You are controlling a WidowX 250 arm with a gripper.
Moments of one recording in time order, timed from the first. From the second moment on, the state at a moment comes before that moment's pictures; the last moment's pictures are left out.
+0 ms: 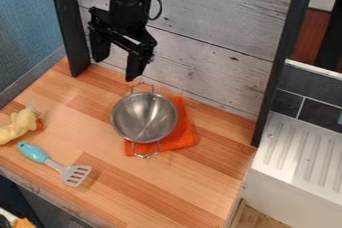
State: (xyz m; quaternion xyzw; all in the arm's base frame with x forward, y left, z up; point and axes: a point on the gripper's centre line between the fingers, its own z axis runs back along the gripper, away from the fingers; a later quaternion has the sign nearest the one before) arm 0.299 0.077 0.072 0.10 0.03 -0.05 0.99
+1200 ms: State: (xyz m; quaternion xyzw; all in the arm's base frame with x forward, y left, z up) arm 0.228 0.178 0.061 0.14 -0.05 0.18 0.97
